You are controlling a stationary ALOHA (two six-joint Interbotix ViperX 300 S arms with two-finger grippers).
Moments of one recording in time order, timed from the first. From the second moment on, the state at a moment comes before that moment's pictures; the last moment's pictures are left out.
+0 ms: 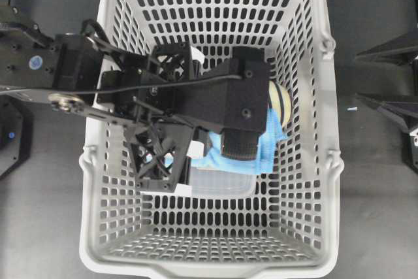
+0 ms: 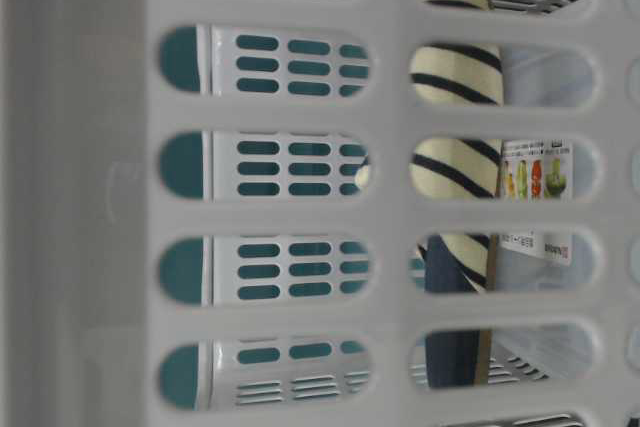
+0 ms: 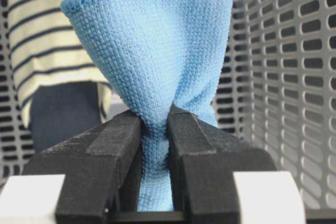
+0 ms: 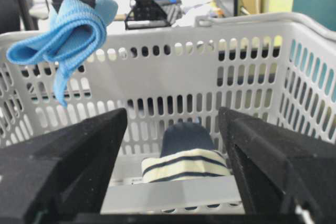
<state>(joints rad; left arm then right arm) -0.14 0.01 -0.27 0.04 1.18 -0.06 -0.07 -1.00 1.17 0.01 -0.15 0.03</state>
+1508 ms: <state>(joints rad) -0.14 0.01 -0.27 0.04 1.23 -0.06 -0.07 -1.04 1.18 0.01 -0.15 0.03</state>
